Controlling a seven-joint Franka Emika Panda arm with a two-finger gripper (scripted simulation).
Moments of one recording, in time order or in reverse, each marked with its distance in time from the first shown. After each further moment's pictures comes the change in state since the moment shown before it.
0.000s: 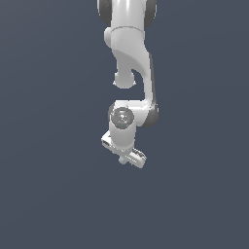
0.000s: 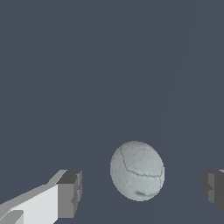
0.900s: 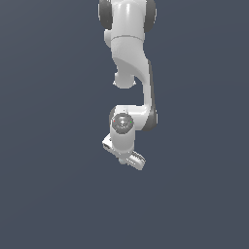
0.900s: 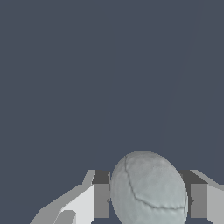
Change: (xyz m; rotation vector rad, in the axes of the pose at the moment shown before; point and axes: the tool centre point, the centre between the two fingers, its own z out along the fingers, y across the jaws) arm 0.000 -0.001 0.025 0.000 -0.001 0.002
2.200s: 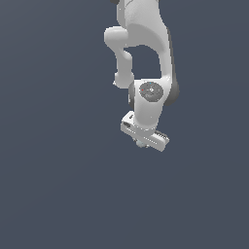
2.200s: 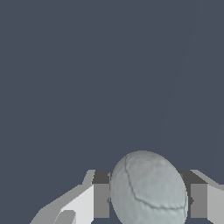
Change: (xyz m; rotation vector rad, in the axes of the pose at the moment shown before) arm -0.084 -0.043 -0.082 0.001 0.000 -0.001
